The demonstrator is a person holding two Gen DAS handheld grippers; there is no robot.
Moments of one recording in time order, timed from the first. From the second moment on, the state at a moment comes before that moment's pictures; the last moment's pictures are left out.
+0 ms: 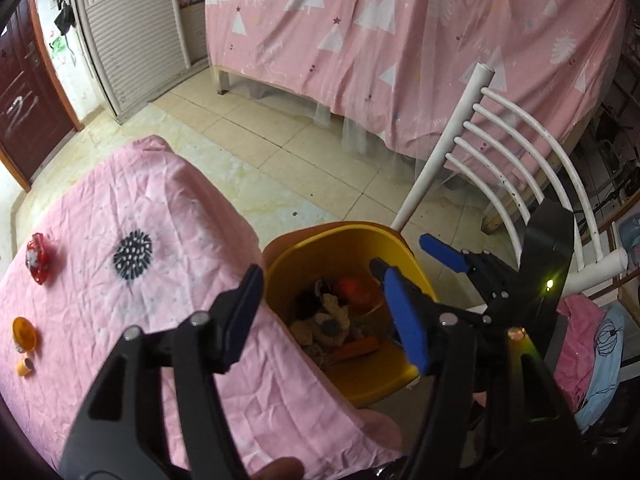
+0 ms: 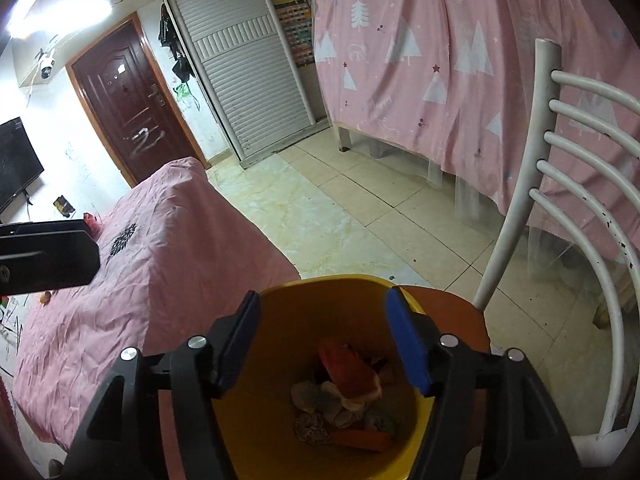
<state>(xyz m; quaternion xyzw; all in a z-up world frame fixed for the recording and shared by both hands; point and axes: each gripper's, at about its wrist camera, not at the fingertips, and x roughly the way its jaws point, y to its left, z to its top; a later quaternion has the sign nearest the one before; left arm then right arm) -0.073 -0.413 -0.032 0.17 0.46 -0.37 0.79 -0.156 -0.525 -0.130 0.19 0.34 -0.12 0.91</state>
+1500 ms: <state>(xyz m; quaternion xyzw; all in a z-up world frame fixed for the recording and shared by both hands) 0.069 -0.079 -0.021 0.00 0.48 -0.14 0.87 0.006 -0.258 -0.063 0.04 0.36 0.09 0.93</state>
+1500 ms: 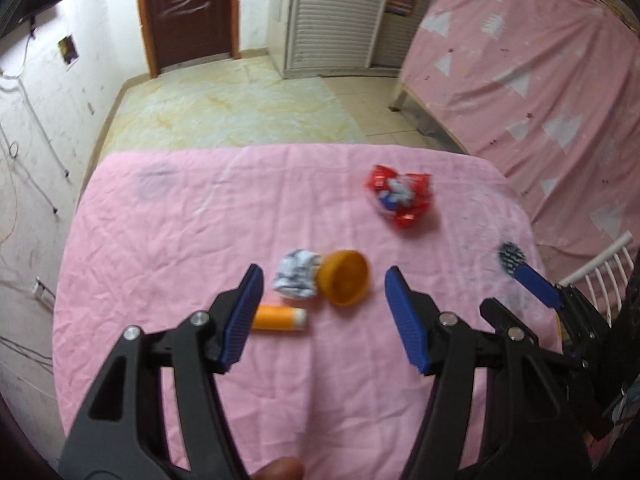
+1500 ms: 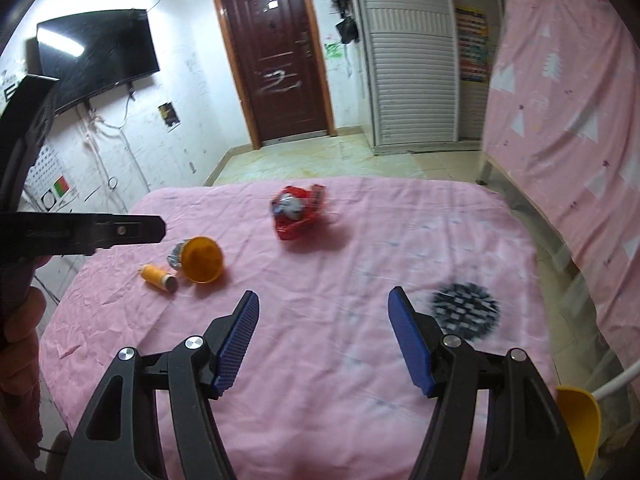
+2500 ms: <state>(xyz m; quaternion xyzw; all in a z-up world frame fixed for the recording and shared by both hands) 0.114 -0.051 -0.067 -0.04 0.53 -0.12 0.84 0.058 -0.168 -0.077 -0.04 0.40 0.18 0.90</state>
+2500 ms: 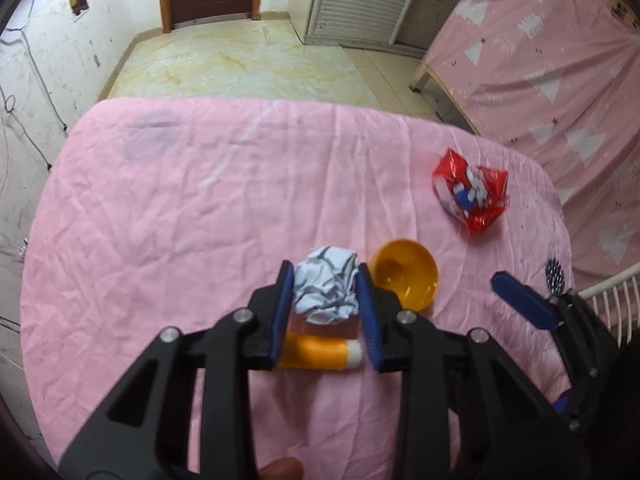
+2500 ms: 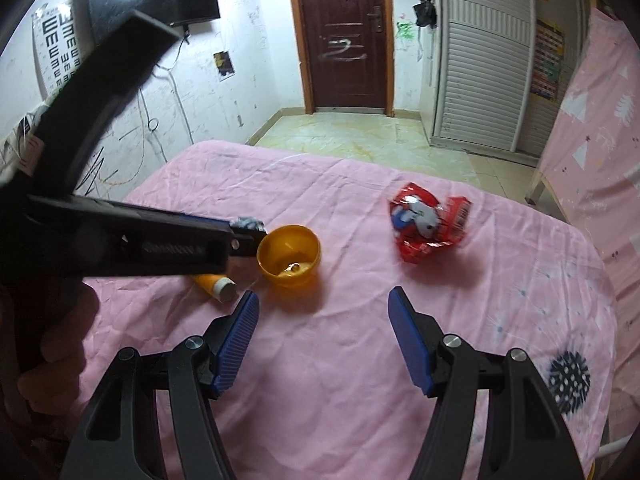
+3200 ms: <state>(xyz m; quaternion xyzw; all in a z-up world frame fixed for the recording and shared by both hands) 0.102 -0.005 -0.044 -0.08 0.51 -0.09 0.85 0.099 -0.137 -0.094 -0.05 0.42 0.19 0.88</state>
